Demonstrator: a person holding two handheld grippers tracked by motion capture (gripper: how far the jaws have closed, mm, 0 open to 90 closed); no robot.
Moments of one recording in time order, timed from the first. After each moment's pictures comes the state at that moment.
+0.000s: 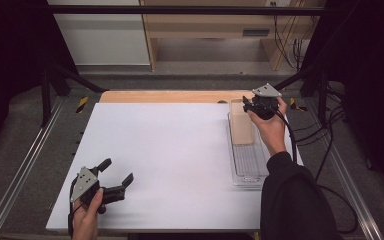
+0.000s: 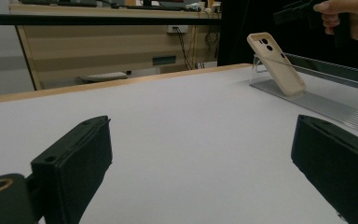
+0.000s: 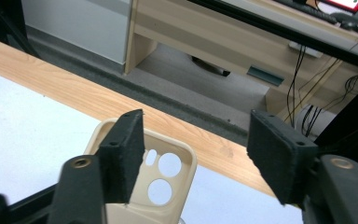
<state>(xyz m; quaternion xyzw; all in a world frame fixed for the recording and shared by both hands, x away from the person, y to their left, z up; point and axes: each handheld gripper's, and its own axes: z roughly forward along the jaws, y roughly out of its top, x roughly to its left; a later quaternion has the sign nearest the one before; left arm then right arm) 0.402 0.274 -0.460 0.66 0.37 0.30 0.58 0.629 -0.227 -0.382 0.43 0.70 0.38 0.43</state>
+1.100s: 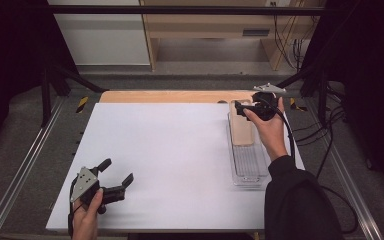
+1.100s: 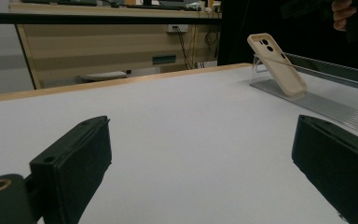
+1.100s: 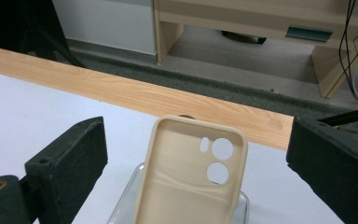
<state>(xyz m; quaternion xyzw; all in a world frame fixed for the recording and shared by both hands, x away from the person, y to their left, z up) 0.402 0.274 -0.460 0.66 0.37 0.30 0.58 0.615 -0.217 -0.366 0.50 0.69 0.42 0.32</state>
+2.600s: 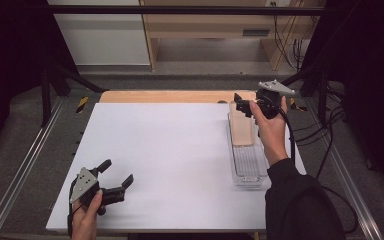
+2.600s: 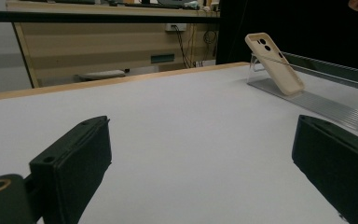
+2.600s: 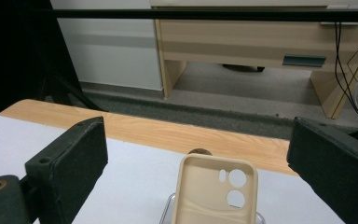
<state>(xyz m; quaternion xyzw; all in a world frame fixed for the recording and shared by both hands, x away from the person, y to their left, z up) 0.400 0.274 -0.459 0.67 0.37 0.29 0.58 0.585 -0.208 -0.333 0.50 0.64 0.48 0.34</state>
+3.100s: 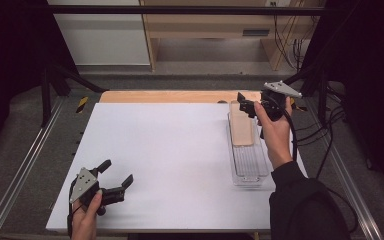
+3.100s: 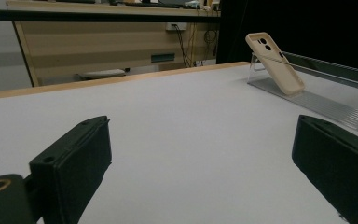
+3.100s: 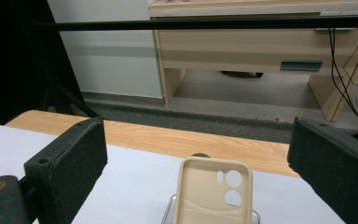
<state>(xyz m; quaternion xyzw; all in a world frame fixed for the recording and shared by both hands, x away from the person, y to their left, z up) 0.399 0.274 -0.459 0.67 0.37 0.29 0.58 0.572 -0.214 -0.326 0.50 0.62 0.50 0.34</state>
